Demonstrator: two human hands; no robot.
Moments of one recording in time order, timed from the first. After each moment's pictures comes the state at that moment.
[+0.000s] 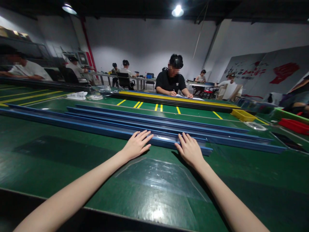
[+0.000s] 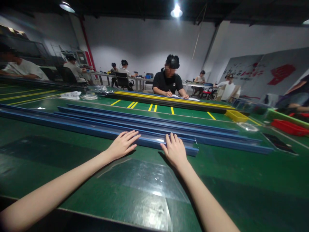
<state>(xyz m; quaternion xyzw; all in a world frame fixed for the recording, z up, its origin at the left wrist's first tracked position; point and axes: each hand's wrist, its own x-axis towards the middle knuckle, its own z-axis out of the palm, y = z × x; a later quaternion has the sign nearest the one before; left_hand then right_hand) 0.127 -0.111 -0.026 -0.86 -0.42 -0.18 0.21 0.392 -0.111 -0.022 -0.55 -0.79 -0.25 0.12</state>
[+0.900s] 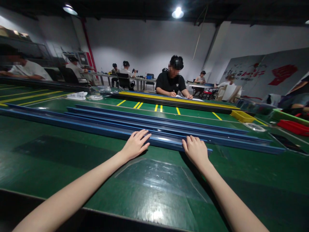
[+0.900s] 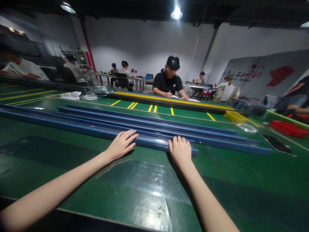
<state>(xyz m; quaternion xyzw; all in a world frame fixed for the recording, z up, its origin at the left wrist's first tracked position) 0.126 -0.111 -0.024 -0.85 -0.44 -0.20 0.21 0.397 -0.117 -0.003 -0.64 -0.72 -0.25 0.10</state>
